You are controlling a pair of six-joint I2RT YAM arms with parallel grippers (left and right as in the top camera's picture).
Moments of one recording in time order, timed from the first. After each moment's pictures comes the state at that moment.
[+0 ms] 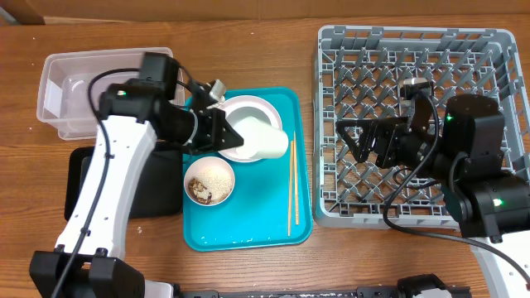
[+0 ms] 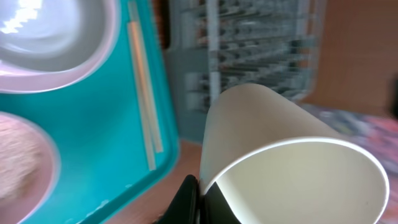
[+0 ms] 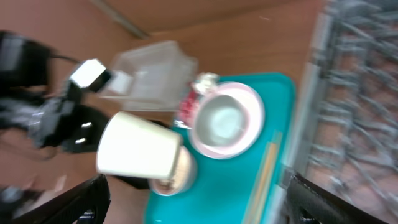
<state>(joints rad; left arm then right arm) -0.11 1.59 1.47 -1.24 0.83 -0.13 0.15 1.04 1.18 -0.74 -0.59 0.34</state>
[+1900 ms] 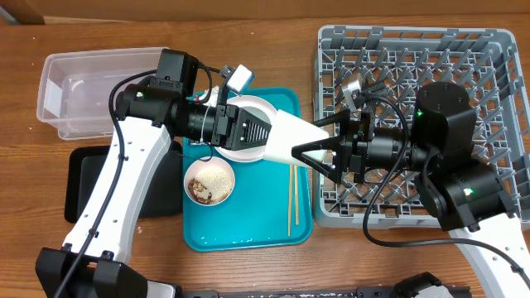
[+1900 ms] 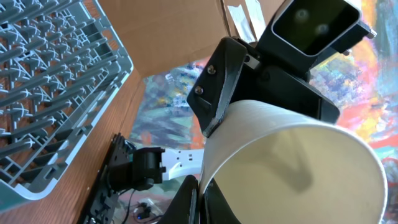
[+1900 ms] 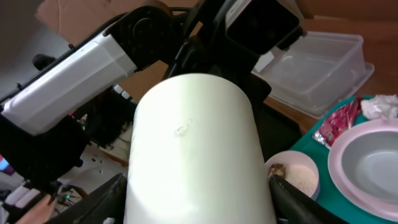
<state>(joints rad) -0.21 1.59 1.47 -1.14 1.54 0.06 0.33 1.11 1.18 -0.45 -1.02 0.33</state>
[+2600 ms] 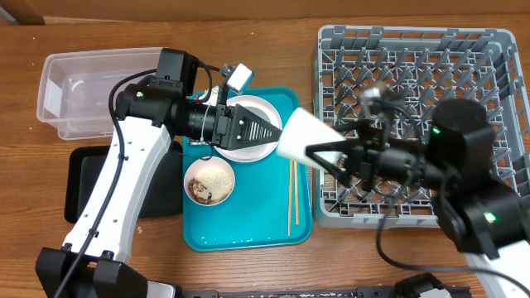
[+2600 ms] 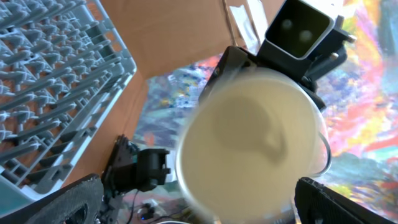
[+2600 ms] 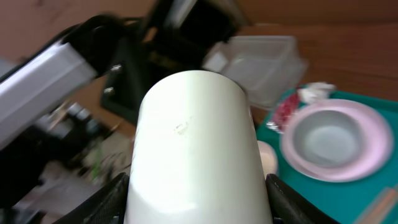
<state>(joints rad) -0.21 1.59 1.47 -1.12 1.53 0.06 0.30 1.00 1.18 -0.60 -0.82 0.33</state>
